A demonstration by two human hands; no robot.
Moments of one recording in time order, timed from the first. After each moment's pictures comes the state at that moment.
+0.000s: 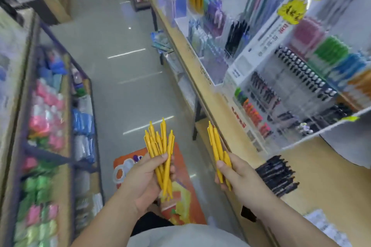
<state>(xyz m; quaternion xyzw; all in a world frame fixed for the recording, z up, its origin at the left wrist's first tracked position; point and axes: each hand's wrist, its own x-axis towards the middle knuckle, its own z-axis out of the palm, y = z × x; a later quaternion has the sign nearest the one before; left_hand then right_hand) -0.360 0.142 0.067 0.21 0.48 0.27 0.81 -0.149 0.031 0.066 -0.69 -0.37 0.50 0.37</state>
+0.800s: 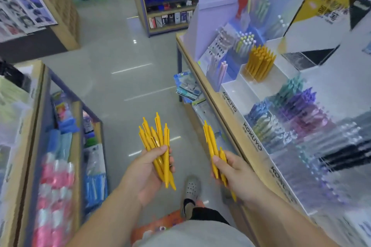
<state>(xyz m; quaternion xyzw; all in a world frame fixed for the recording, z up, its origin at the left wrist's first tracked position) -0.370 0.638 0.101 0.20 0.47 0.31 0.80 -0.171 0.536 0.076 -0.66 -0.36 0.52 0.41</state>
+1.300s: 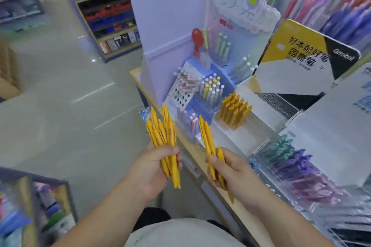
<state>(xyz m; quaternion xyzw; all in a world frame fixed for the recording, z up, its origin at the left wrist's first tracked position) -0.170 0.860 0.136 0.30 0.40 0.17 0.85 -0.031 0.713 0.113 -0.66 -0.29 0.47 0.51</state>
